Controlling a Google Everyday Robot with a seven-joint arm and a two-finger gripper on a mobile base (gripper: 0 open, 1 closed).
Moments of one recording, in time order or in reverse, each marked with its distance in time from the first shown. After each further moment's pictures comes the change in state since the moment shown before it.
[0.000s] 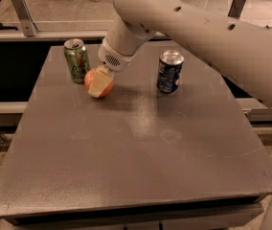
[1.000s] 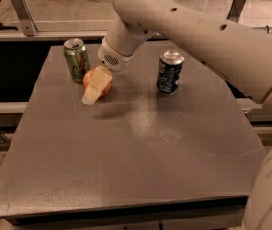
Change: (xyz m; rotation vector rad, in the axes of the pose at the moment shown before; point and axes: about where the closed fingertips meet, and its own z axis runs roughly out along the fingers) arm -0.003 -0.005 0.012 -0.035 -0.004 0.015
